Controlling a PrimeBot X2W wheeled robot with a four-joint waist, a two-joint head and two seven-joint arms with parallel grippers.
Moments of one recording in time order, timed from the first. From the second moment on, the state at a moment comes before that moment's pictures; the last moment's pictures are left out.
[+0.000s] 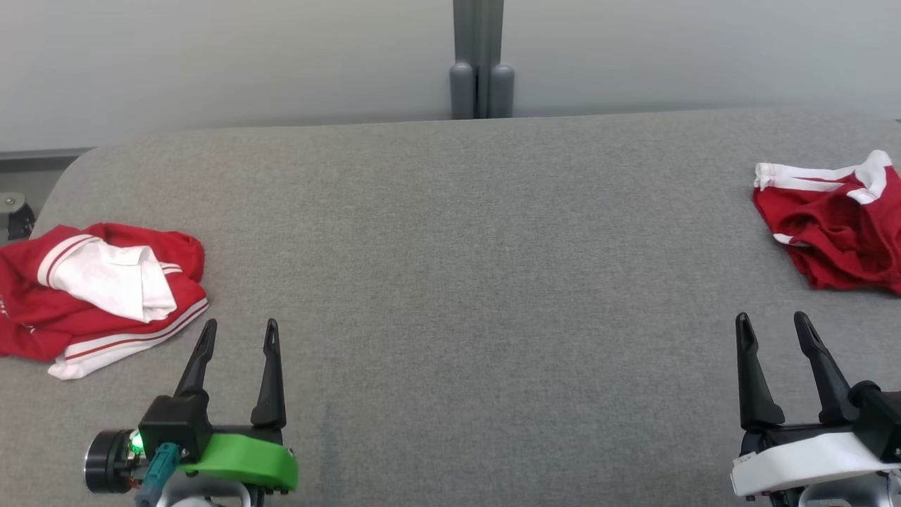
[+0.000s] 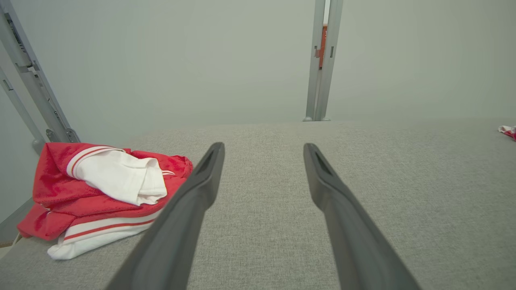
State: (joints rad) left arm -0.04 0.23 -0.26 0.13 -0.30 0.12 -0.24; right arm 0.16 -0.05 -0.09 -0.15 0.19 0.13 -0.13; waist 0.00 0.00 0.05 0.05
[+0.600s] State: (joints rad) left arm -0.15 0.18 -0.19 0.14 -0.29 0.11 -0.26; right arm 0.11 -0.09 0.01 -0.25 0.17 0.13 -0.06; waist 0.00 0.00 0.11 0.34
